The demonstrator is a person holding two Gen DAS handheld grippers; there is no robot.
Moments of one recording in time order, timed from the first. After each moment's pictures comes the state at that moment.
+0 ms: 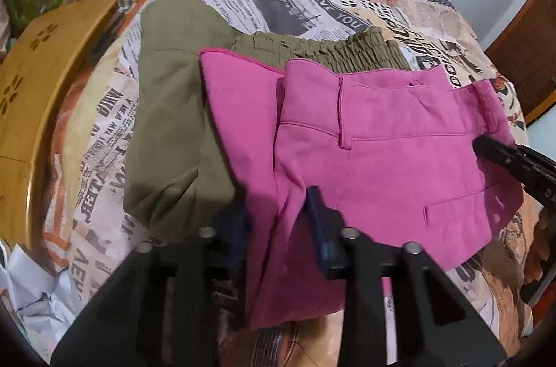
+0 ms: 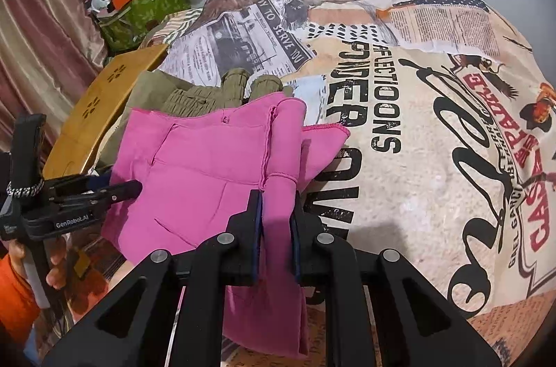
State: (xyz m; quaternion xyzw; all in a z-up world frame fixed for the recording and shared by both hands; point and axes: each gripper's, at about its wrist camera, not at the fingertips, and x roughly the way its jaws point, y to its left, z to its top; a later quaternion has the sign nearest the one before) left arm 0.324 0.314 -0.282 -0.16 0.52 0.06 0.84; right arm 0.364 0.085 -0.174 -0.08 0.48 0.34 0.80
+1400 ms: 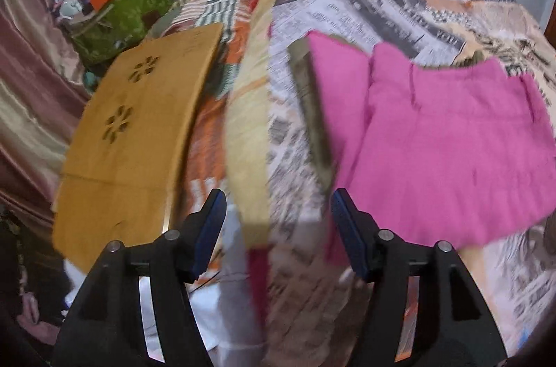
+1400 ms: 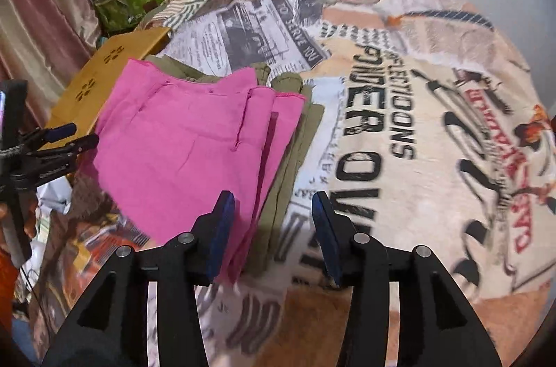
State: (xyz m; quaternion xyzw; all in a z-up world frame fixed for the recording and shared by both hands) left arm 0.281 0.387 -0.249 -0.02 0.52 0.21 0.83; right arm 0.339 0.102 -0.146 -0.13 0.48 0.32 0.80
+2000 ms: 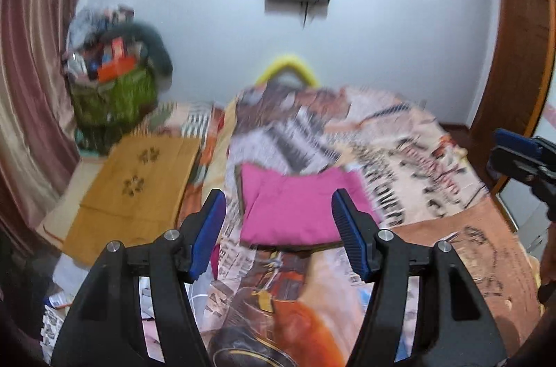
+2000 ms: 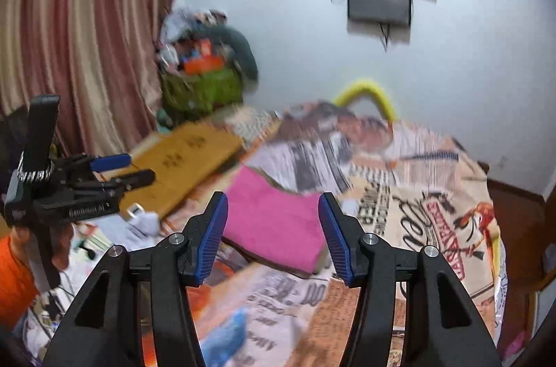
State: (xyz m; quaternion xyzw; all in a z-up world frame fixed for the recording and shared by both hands) left arm 0.119 0.252 -0.025 -0.05 0.29 0.13 0.95; right arm 0.168 0.057 0.041 -0.10 0.24 0.41 0.87
